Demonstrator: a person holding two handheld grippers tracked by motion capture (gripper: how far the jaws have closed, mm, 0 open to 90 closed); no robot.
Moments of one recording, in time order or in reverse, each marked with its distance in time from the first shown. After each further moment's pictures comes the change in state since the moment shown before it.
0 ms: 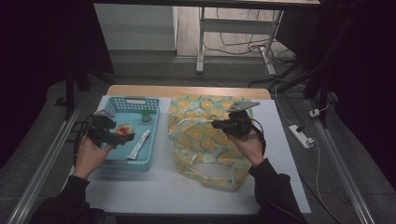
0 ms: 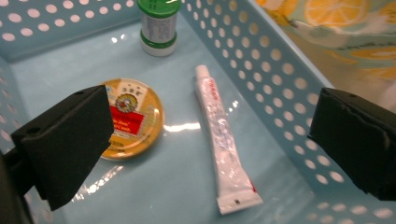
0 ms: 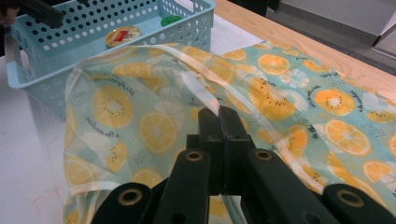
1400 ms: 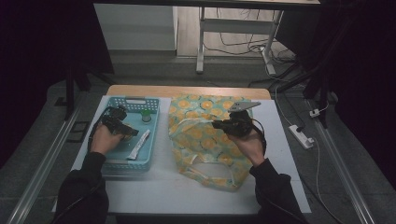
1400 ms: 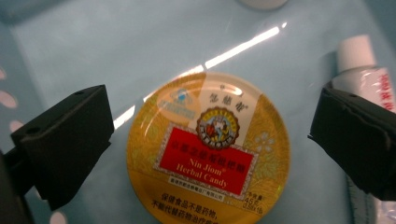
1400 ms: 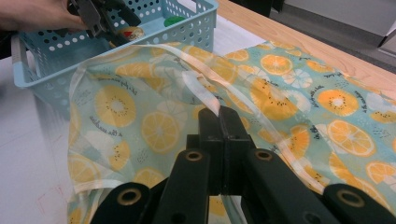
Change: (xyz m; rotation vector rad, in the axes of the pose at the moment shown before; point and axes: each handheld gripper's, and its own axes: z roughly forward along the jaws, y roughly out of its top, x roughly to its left) left arm 0.045 0.021 0.086 0.355 0.172 -0.022; right arm -0.002 -0.002 -0.001 -0.006 0.018 0.002
